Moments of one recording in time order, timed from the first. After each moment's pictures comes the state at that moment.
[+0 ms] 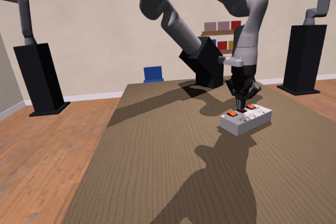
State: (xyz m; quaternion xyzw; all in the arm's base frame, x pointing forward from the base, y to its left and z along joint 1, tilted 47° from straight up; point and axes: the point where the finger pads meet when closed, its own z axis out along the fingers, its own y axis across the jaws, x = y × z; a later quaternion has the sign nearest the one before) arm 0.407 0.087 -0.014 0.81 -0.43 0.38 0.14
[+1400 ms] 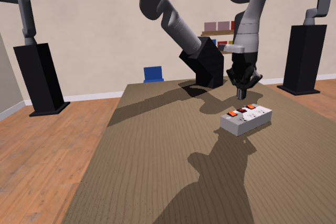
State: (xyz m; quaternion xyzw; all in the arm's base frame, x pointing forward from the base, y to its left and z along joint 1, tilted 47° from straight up) arm 0.389 0.107 0.011 0.81 -0.43 0.38 0.14
